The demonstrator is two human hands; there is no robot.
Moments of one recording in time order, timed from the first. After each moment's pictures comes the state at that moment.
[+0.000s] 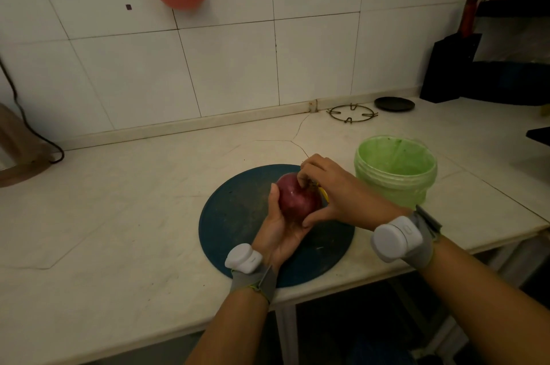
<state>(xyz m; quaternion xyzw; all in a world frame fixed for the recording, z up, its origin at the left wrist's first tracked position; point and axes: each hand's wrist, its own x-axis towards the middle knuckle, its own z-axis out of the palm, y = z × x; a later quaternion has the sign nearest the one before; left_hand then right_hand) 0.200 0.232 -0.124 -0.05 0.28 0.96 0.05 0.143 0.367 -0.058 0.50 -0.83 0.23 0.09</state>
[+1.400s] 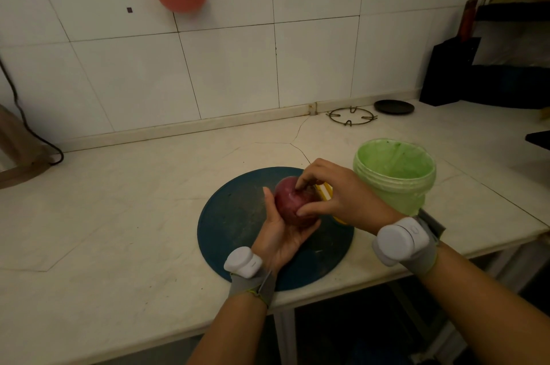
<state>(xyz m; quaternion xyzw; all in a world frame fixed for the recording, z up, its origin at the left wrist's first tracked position) 0.200 0.235 -0.119 -0.08 0.31 0.95 0.06 0.145 0.368 -0.057 0.47 -0.80 0.37 0.07</state>
